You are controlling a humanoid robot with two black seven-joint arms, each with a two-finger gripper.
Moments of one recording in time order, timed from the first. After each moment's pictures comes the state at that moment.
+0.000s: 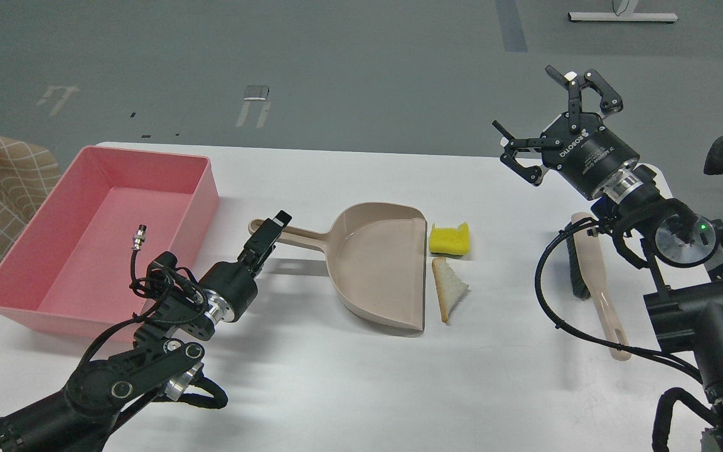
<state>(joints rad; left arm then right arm) -0.35 0.35 -0.58 -1.13 1.01 0.32 -0.33 0.59 -0.07 1.52 0.92 -0.26 0.49 -0.44</state>
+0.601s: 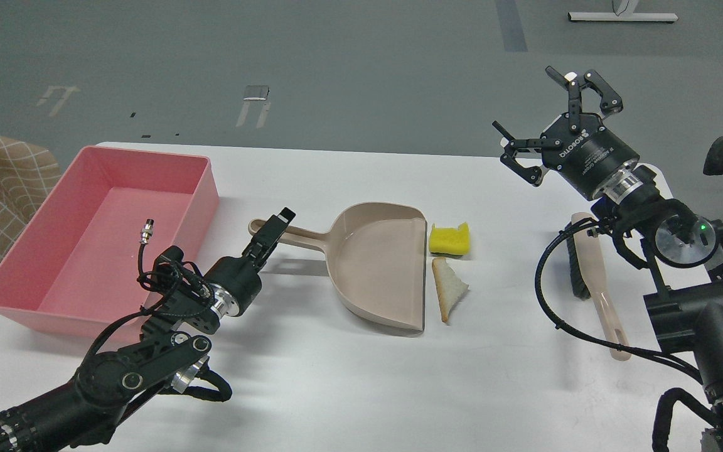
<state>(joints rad) -0.38 0.33 -0.56 -1.09 1.01 0.32 -0.34 0.59 -0.07 1.52 0.92 -0.26 0.49 -0.44</state>
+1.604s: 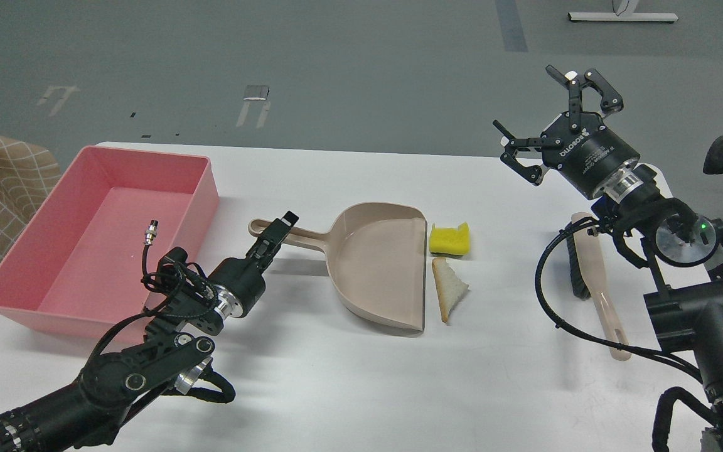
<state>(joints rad) -0.38 0.32 -0.56 -1.09 1.01 0.32 -0.34 0.59 -0.07 1.52 0.92 -0.26 0.49 -0.44</state>
